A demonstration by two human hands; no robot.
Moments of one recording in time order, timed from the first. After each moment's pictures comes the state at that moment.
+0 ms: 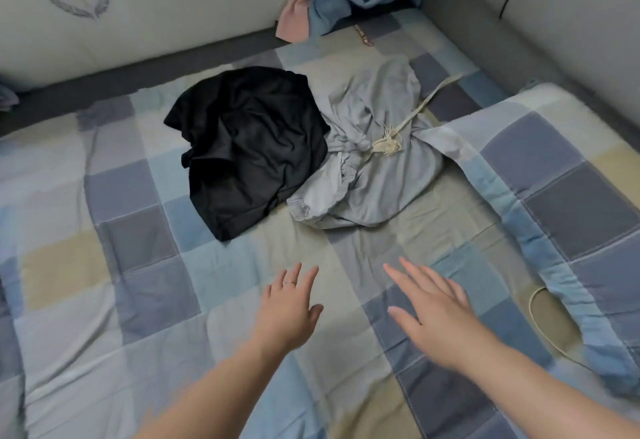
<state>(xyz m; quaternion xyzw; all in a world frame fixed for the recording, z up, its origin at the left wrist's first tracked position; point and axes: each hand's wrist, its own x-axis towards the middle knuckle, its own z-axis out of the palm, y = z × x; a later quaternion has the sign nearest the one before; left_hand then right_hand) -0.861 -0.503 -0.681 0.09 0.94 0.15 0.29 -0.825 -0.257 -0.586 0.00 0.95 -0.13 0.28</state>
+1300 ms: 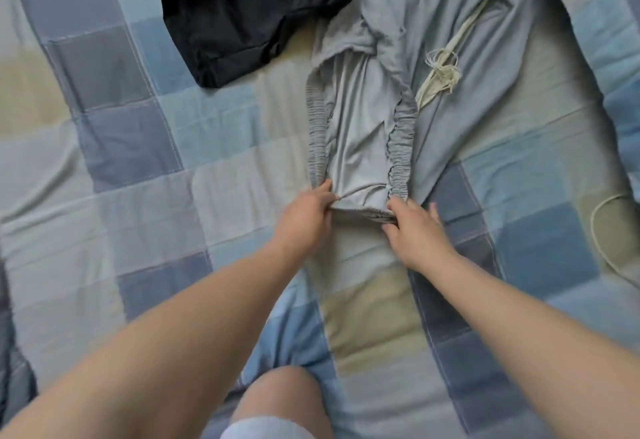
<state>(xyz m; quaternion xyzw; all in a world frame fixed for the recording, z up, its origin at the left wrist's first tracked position) -0.806 -0.480 -0.787 0.02 0.90 0.35 0.28 -0.791 -0.277 -0.768 0.03 0.94 -0.15 0.32</state>
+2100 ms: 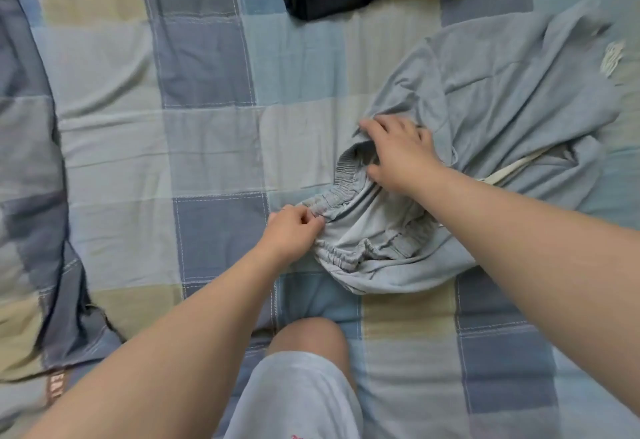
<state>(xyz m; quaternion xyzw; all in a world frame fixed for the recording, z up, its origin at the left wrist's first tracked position) -0.709 -0.578 -0.804 -0.27 0.80 0.39 0.37 -0.863 -0.409 -0.764 -0.19 0.92 -0.06 0.33</state>
